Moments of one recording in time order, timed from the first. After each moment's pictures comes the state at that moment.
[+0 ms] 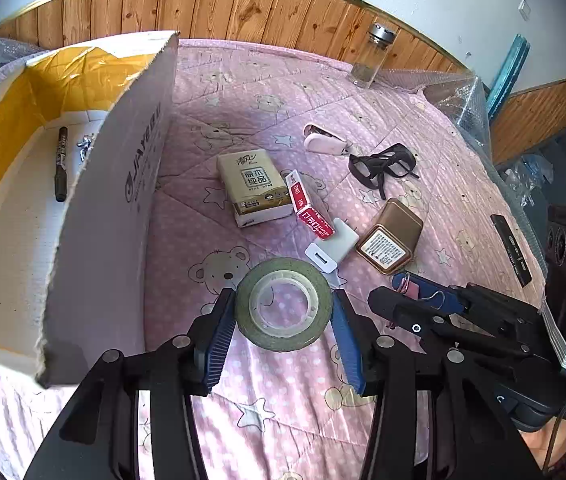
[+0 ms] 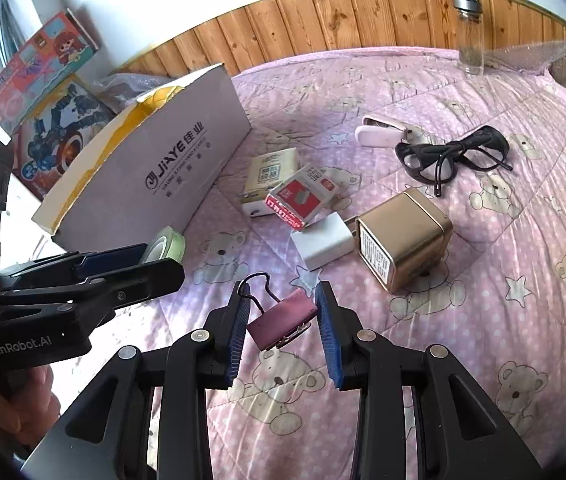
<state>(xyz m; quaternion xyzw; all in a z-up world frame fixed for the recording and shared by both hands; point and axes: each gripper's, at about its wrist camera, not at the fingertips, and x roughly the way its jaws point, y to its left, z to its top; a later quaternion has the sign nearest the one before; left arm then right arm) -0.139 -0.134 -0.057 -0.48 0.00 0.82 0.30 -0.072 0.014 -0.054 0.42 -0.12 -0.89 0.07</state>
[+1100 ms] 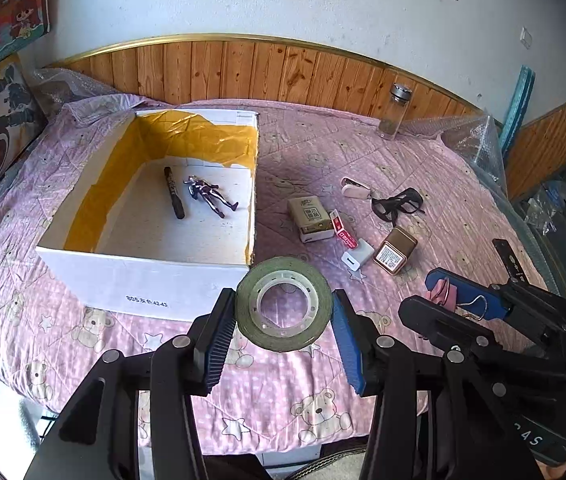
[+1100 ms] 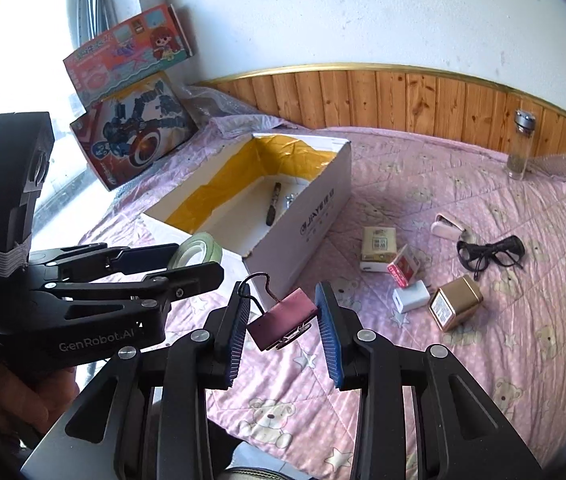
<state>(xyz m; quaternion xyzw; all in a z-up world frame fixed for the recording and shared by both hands) -0.065 -0.223 0.035 -0.41 0.00 0.88 0.22 -0.010 -0.088 0.066 0.34 -0.03 -0.93 0.15</state>
